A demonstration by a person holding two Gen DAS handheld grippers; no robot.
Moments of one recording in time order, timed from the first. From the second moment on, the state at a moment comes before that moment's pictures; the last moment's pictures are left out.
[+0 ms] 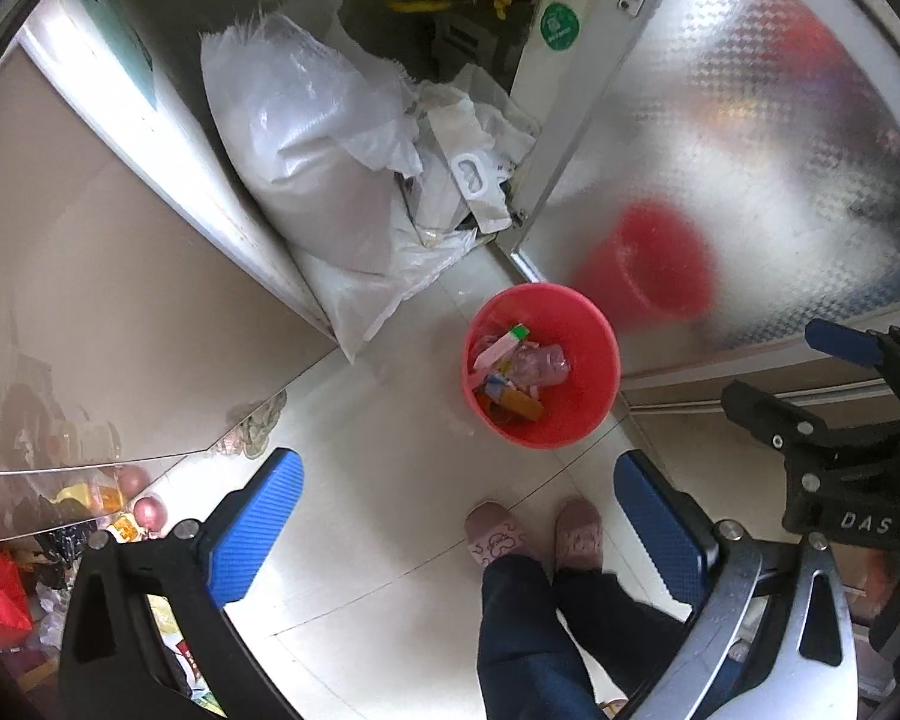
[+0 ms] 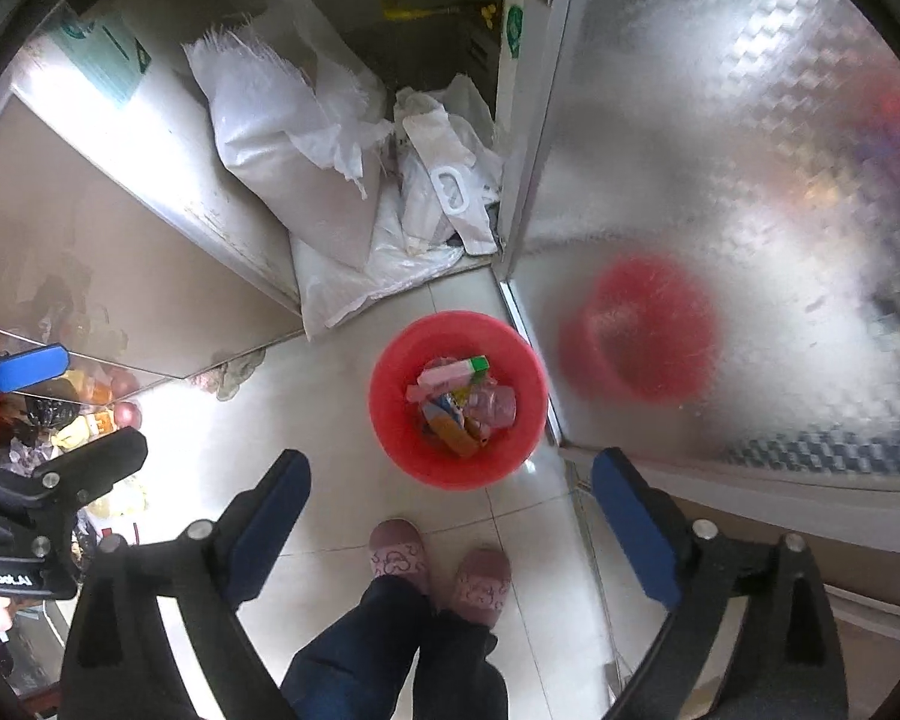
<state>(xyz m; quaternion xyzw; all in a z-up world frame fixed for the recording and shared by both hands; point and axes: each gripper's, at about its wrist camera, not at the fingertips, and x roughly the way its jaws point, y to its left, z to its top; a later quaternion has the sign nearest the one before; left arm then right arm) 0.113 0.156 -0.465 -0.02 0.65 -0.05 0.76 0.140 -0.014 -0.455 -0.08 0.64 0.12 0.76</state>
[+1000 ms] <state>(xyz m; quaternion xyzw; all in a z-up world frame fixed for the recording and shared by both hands) -0.089 0.067 -0.098 -0.06 0.43 -0.04 0.90 -0.042 -0.115 -0.106 -0.05 0.43 0.13 0.89</state>
